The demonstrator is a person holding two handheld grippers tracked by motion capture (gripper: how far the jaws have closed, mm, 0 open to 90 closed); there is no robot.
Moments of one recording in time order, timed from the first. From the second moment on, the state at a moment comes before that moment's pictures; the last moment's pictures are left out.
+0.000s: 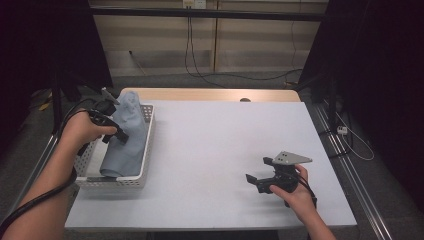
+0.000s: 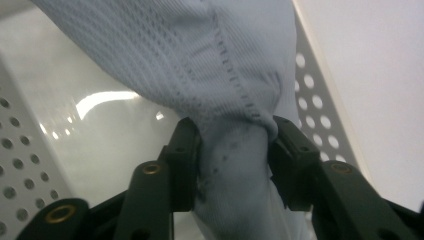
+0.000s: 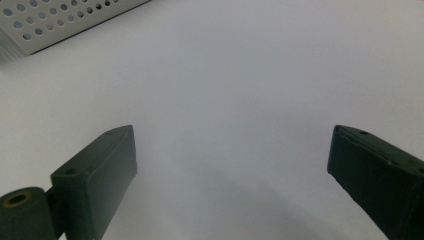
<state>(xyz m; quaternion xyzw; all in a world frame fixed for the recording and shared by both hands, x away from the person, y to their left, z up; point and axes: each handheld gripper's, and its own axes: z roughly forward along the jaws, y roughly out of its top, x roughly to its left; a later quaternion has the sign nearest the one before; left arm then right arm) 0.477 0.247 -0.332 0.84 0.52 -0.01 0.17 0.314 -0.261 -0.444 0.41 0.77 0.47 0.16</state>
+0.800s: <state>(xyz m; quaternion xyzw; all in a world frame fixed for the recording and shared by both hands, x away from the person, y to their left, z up) 0.481 0.257 -0.348 0.83 0.53 0.00 0.15 0.314 -0.259 -0.445 0.41 0.77 0.46 0.15</state>
